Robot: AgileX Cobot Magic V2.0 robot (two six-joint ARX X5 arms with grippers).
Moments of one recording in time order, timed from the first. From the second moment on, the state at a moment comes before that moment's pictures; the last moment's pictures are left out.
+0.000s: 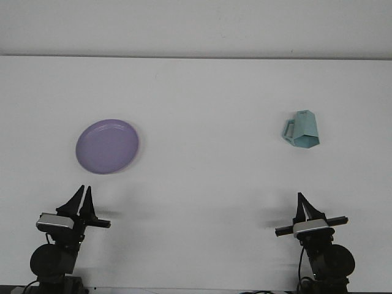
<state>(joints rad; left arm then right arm) -0.04 0.00 0.03 0.17 0.05 0.01 0.03 0.00 0.02 -0.05 -0.11 -0.21</state>
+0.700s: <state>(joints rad) -0.04 0.00 0.03 0.17 0.05 -0.09 0.03 0.00 0.02 -0.01 -0.10 -0.04</state>
